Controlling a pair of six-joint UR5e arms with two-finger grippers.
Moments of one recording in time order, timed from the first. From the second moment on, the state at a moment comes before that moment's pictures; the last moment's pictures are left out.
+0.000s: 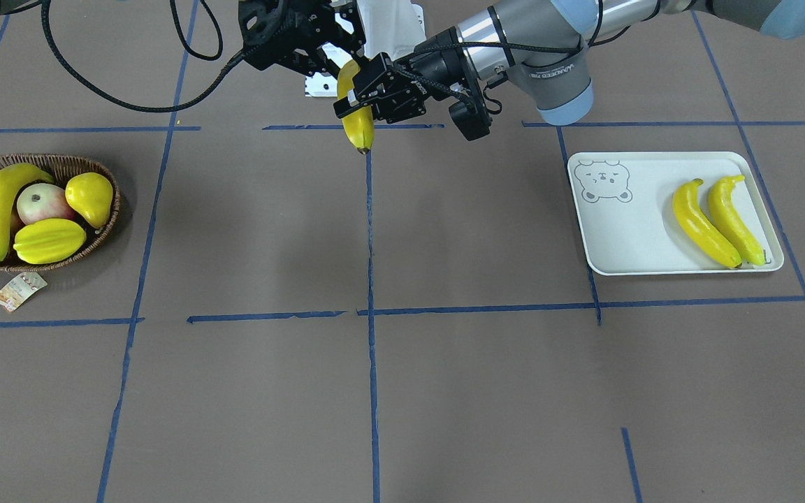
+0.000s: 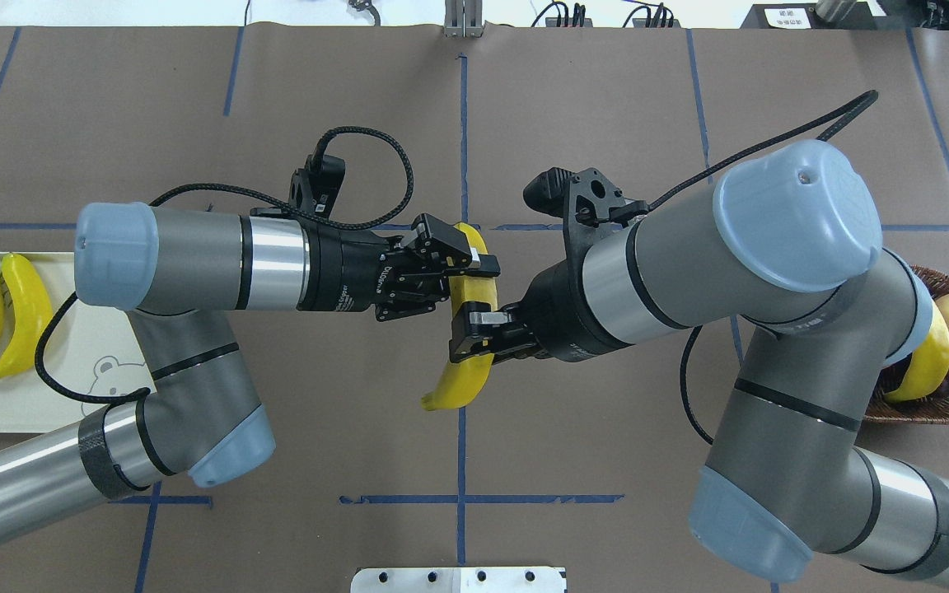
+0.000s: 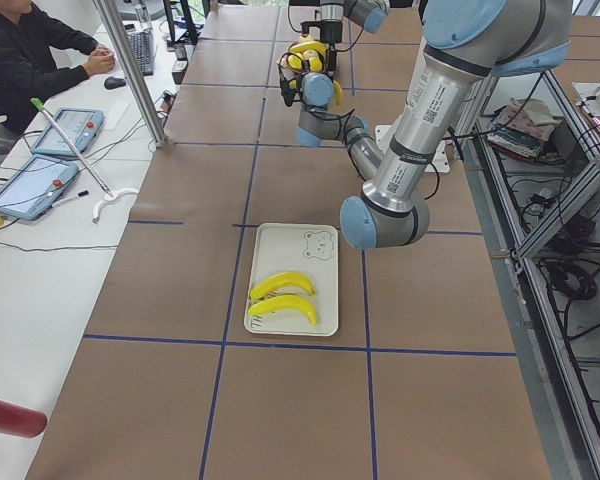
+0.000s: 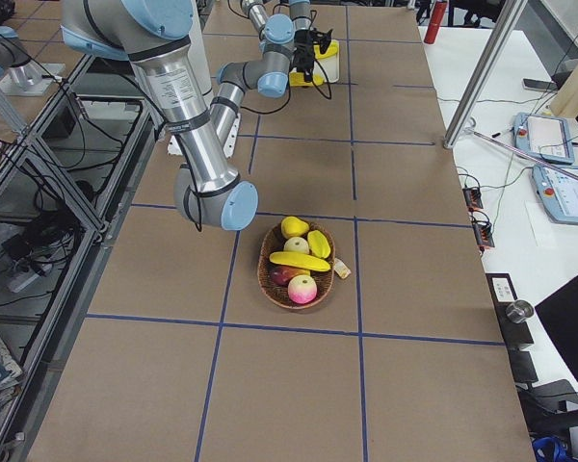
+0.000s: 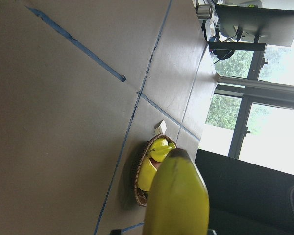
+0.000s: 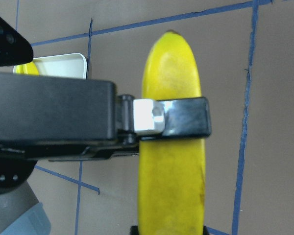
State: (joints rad) left arm -0.55 -2.13 -1.68 -2.80 -1.94 -1.96; right arm 0.53 -1.04 2.09 -1.29 2.08 1.37
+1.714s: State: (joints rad) left arm -0.80 -1.73 -1.81 -2.36 -2.07 -1.52; right arm 0.61 -1.11 2.13 -1.30 2.08 1.37
